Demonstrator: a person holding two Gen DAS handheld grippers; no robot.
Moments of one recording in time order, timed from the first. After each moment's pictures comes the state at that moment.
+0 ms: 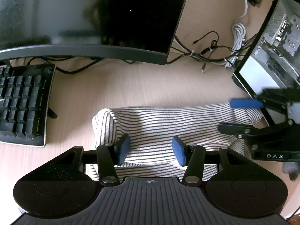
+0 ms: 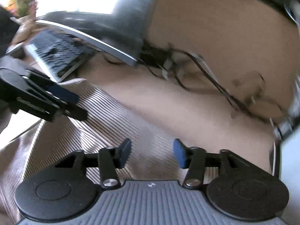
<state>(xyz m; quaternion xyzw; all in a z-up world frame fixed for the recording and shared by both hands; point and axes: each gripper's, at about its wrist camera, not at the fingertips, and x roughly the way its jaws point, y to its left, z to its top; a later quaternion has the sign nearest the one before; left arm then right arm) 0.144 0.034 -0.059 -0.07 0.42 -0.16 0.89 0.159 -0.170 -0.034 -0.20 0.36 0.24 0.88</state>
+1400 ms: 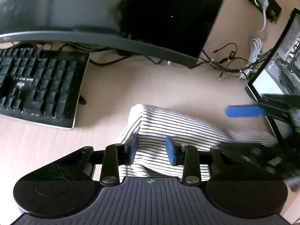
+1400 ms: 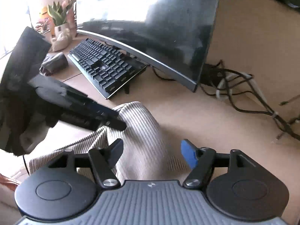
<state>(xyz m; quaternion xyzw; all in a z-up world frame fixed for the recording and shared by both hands) 0.132 0.070 -0.065 -0.11 0.42 -0.11 0.89 0.162 -0.133 -0.039 -0.16 0.37 0.35 0.84</state>
